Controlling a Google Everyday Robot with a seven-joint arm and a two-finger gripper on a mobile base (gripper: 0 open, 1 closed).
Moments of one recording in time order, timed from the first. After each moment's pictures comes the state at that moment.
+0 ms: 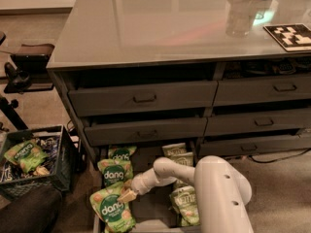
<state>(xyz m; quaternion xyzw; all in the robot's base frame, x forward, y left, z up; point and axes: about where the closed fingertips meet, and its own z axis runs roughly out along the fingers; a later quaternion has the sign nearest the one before) 0.537 0.151 0.213 -0.56 0.66 0.44 0.23</state>
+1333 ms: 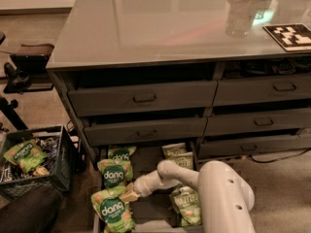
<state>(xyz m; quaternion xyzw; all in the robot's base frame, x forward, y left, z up) 0.531 0.145 0.212 -0.55 0.65 0.47 0.24</state>
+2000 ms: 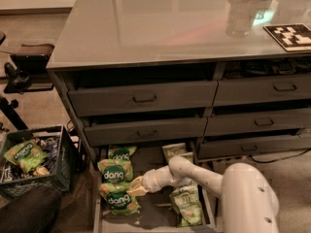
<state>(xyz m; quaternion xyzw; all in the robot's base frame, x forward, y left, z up) 0.536 0.110 0.274 -0.54 0.63 0.48 0.29</state>
